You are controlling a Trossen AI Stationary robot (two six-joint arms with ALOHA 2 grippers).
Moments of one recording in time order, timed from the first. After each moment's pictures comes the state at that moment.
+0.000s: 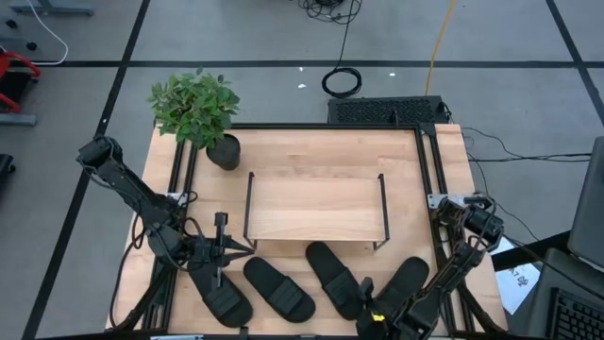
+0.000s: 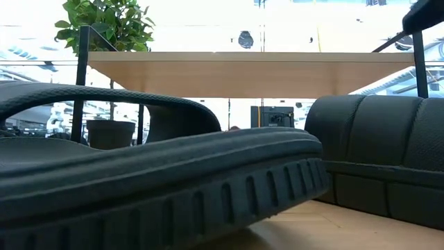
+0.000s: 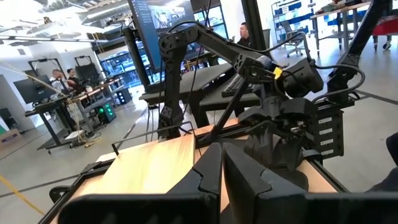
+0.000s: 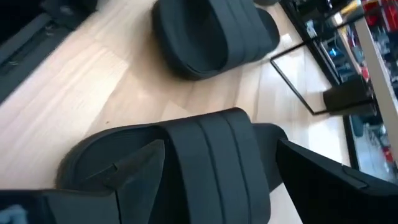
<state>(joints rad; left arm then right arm) -0.80 1.12 0.58 0.60 -0.72 0.28 0.98 1.99 1.29 -0.49 0.93 0.19</state>
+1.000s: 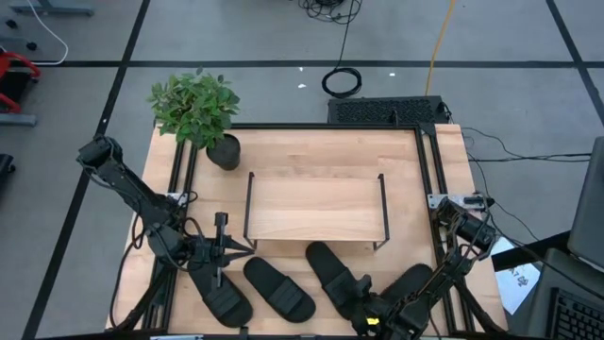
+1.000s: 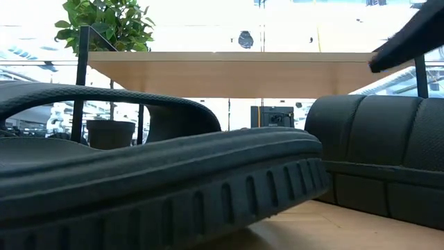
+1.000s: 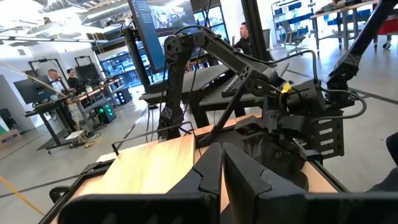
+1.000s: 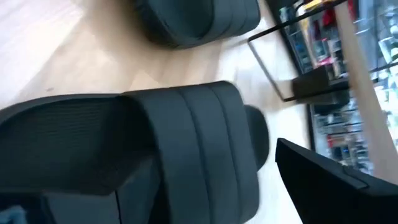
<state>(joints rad) -0.80 1.12 0.58 0.60 -0.72 0.29 0.95 2.08 1.29 -0.55 1.08 0.17</state>
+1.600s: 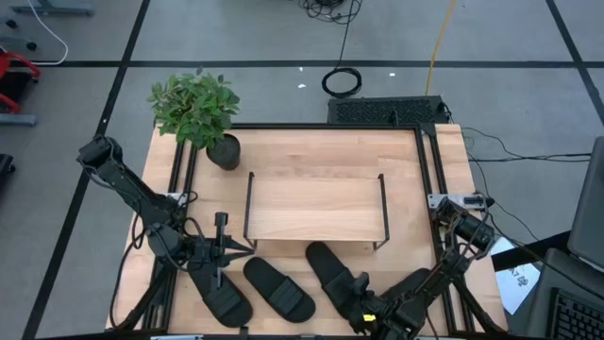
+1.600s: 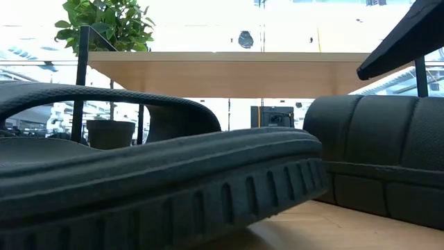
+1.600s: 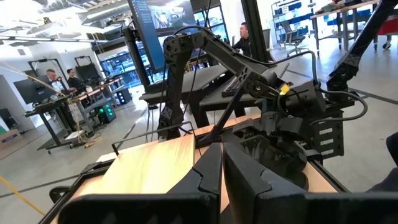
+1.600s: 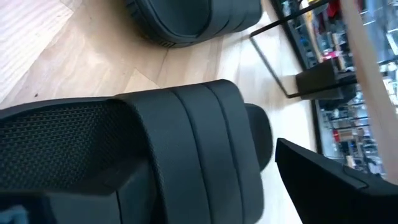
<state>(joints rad) -0.80 1.12 0.58 0.60 -0.72 0.28 0.93 2.08 1.29 -0.52 1.03 0.20</state>
